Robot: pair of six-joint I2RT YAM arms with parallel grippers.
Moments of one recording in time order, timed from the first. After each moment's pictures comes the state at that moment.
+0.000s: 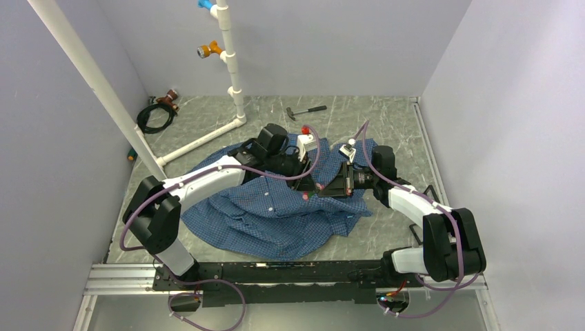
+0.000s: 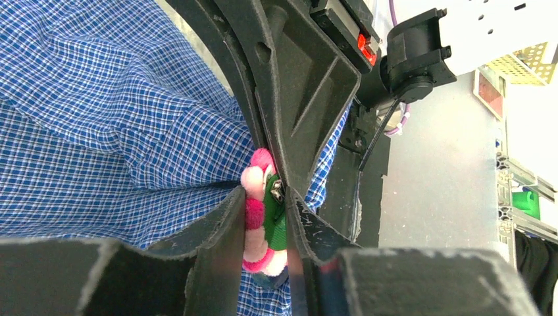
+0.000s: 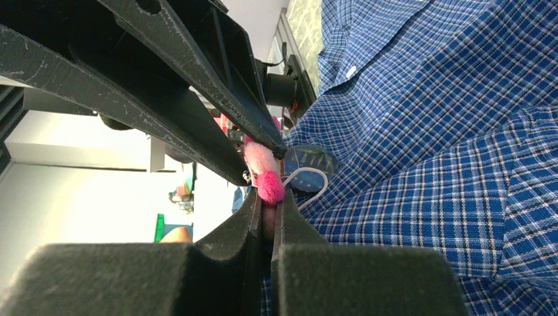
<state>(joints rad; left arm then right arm) -0.76 1.62 1.19 -0.17 0.78 -0.14 0.19 1.31 0.56 0.21 -1.29 0.73</state>
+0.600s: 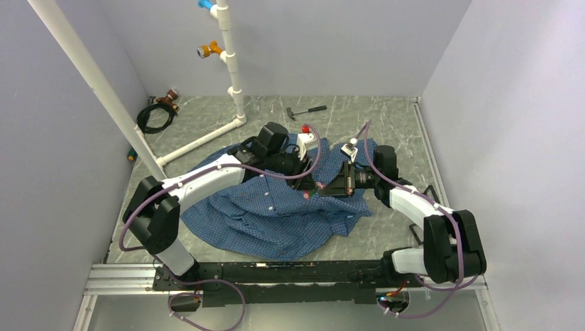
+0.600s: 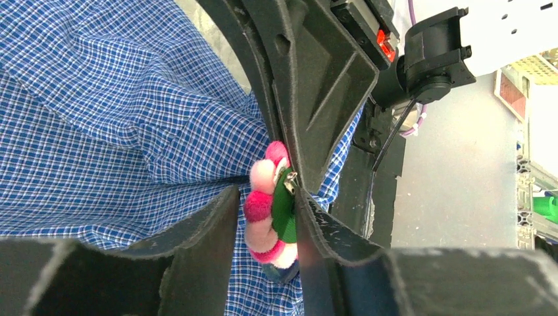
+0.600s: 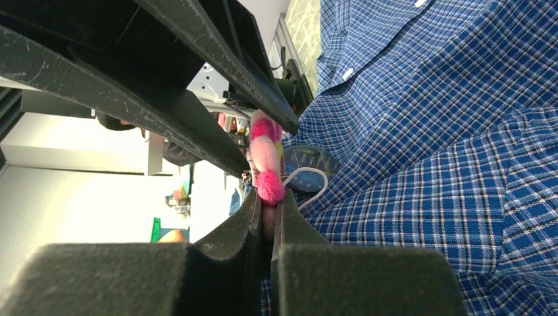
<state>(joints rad) -0.76 1.62 1.22 -0.21 0.73 -0.09 0.17 1.31 0.56 0.21 -1.29 0.73</state>
